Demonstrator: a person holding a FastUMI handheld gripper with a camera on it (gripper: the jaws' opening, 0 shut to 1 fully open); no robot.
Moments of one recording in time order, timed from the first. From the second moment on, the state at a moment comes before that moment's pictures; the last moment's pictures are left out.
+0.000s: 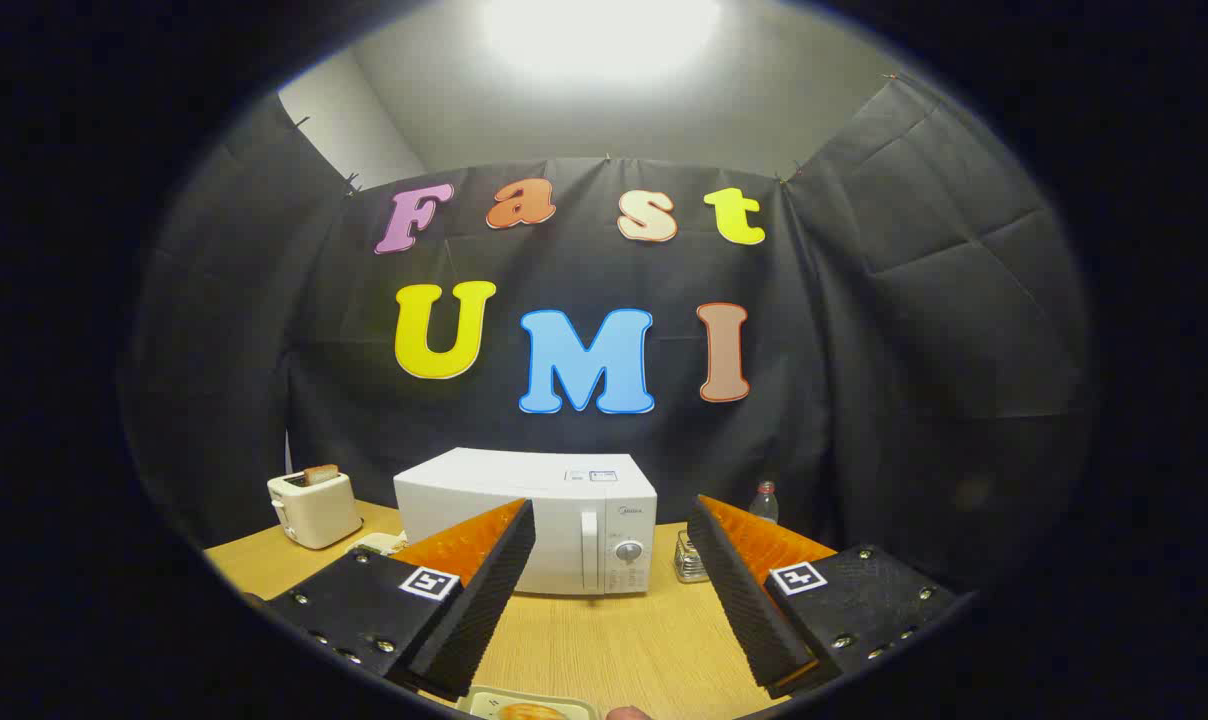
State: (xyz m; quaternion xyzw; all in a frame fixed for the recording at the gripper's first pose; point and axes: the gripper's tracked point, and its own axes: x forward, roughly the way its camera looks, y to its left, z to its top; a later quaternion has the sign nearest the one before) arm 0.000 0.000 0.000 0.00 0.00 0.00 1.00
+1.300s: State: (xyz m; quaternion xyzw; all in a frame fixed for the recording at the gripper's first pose) arm -0.014 -0.003 0.004 0.00 0.00 0.01 1.00
